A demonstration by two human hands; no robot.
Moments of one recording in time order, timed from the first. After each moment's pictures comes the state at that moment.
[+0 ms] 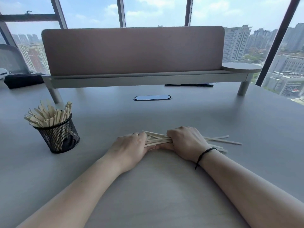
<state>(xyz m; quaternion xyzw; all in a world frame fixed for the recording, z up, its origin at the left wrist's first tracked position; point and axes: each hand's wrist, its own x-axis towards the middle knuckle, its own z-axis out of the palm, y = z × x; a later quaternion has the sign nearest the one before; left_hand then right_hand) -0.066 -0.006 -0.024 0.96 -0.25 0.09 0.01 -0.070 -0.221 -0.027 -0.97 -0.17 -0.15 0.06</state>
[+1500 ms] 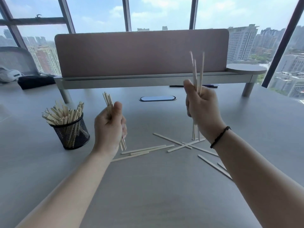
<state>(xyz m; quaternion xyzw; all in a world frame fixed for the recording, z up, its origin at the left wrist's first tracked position) -0.073 0.024 0.014 0.63 -0.12 0.22 0.73 -0.087 -0.203 0.066 -0.72 -0.08 -0.30 0.62</state>
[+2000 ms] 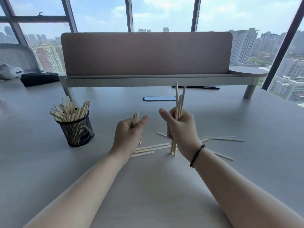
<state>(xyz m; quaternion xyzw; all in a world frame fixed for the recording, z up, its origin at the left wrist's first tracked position) -0.077 0.008 -0.008 0.71 -0.10 0.17 0.67 -0.093 -0.148 0.012 -0.66 -0.06 -0.19 0.72</state>
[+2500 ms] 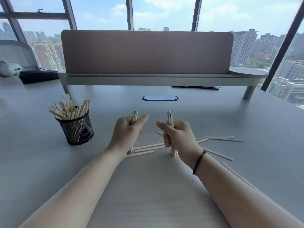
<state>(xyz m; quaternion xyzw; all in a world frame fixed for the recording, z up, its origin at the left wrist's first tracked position) -0.077 0.016 0.001 0.71 -0.10 0.09 0.69 -0.102 -0.151 -0.004 -0.71 -0.06 -0.10 0.69</state>
